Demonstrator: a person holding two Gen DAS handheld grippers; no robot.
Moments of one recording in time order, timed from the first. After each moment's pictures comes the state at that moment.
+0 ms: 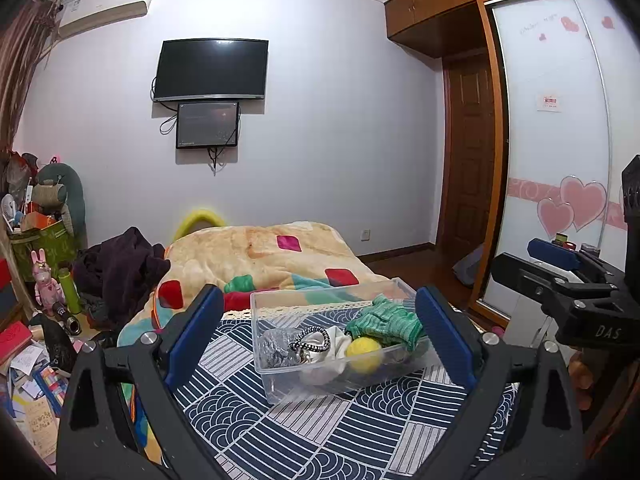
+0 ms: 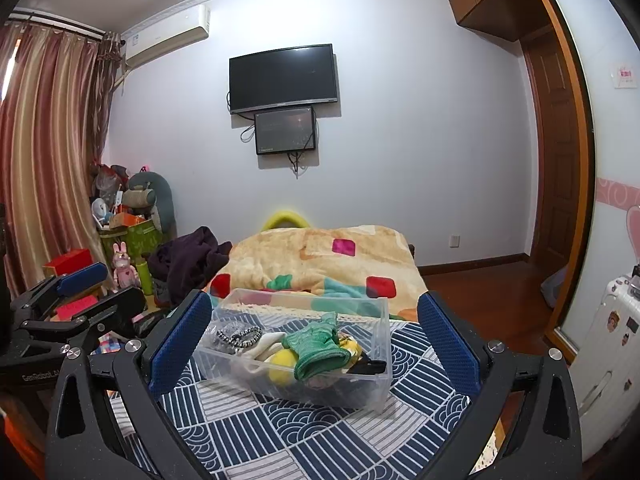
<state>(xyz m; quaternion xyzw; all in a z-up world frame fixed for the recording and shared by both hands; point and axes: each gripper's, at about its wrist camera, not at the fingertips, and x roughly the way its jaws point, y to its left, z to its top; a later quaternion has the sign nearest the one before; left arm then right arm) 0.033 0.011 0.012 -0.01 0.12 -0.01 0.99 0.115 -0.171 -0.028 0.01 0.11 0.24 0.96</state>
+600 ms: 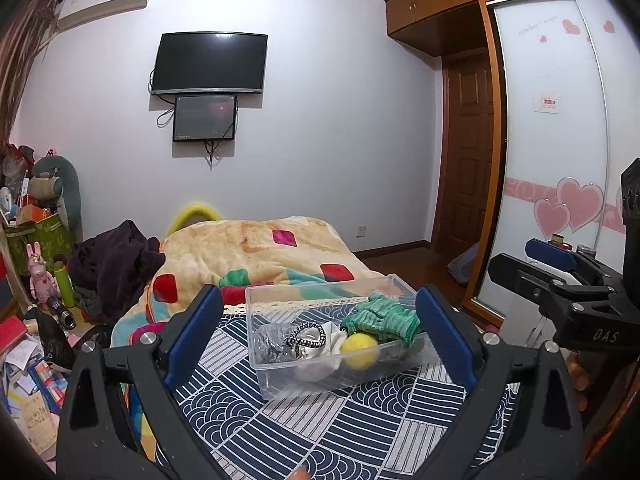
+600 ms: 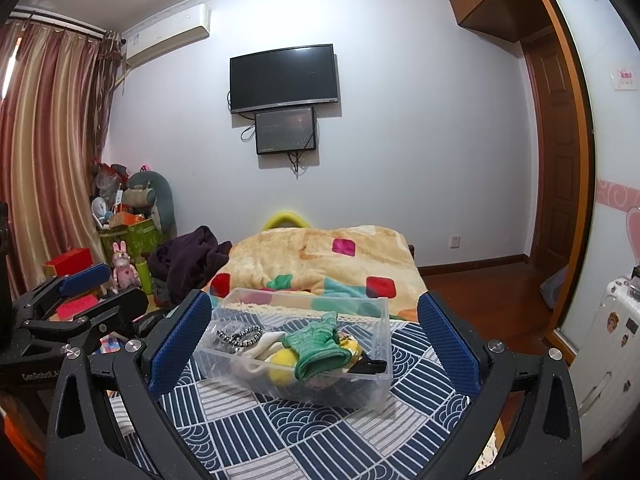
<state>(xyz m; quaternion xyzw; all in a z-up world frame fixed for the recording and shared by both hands) 0.033 0.014 0.012 -0.02 0.13 -0.02 0.99 0.114 -0.170 -0.024 0.00 0.12 0.24 0.96</state>
